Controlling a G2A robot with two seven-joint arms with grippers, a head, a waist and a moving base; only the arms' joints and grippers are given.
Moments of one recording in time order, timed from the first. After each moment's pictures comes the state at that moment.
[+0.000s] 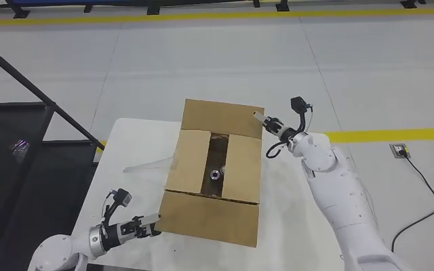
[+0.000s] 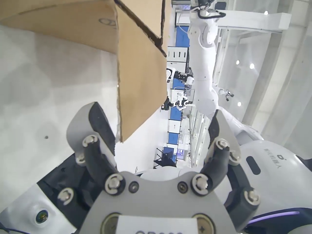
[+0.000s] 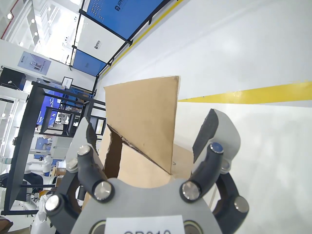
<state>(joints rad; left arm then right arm) 1.36 -1.16 -1.75 -1.58 -0.27 -0.18 -1.34 -0.44 -1.42 1.32 -0.73 -0.43 -0.33 0.48</state>
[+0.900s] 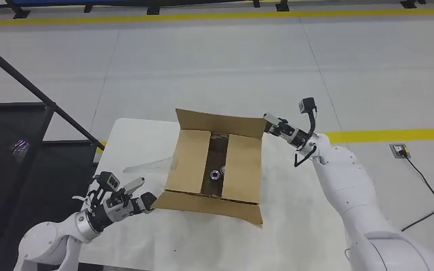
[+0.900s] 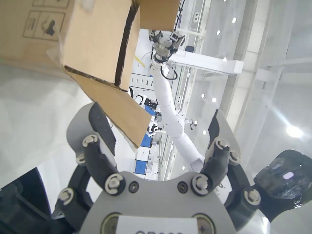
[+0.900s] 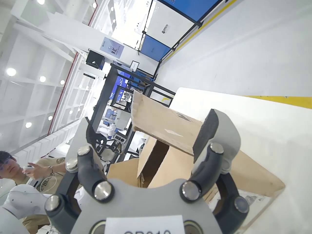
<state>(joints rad) 1.33 -1.13 -1.77 -1.70 -0.48 0.13 -1.07 -0.27 -1.41 1.40 -0.34 0.09 -0.86 0.96</state>
